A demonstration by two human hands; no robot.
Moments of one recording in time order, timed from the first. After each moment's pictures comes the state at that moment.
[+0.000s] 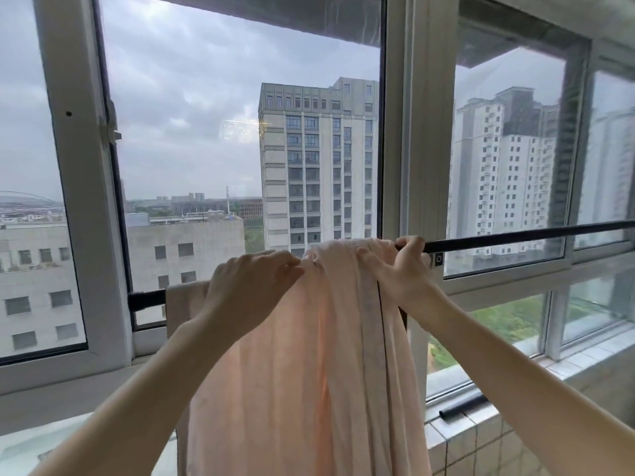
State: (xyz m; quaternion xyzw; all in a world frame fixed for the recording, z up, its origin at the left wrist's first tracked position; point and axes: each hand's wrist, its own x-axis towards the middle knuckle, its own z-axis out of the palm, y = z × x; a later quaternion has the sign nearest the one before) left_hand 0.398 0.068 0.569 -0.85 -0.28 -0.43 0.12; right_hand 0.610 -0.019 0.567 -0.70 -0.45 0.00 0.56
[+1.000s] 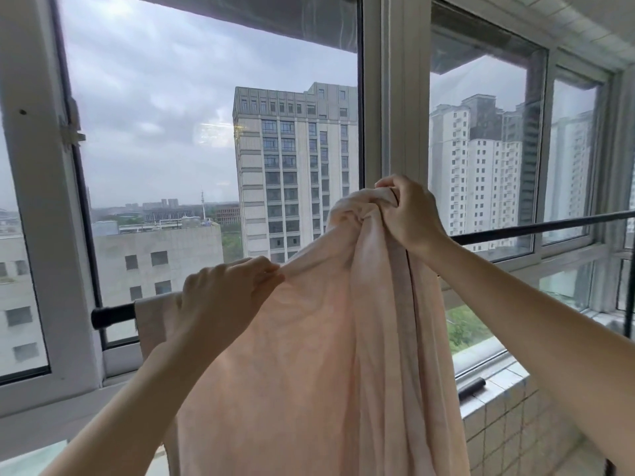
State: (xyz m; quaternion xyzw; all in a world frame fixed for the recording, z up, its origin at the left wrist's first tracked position) left_hand 0.392 0.087 0.558 -0.81 -0.28 -0.48 0.18; right_hand 0.647 -0.008 0.639 -0.65 -0.50 -0.23 0.52
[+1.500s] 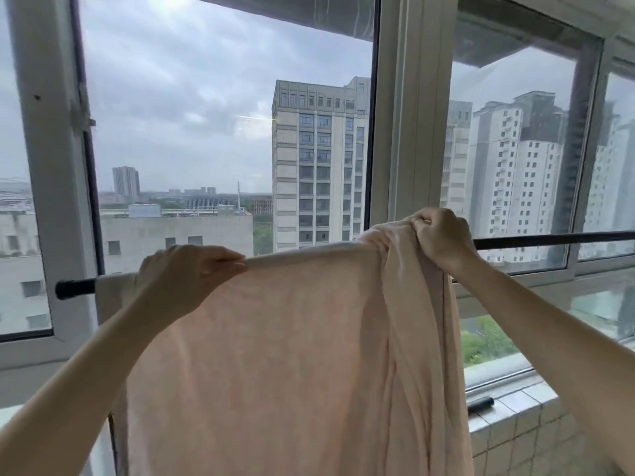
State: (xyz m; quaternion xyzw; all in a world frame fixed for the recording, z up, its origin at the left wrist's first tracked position) left_hand 0.399 0.087 0.566 -0.81 -0.35 -0.46 0.10; right_hand 0.750 -0.029 0.613 -0.72 -0.48 -0.17 0.47
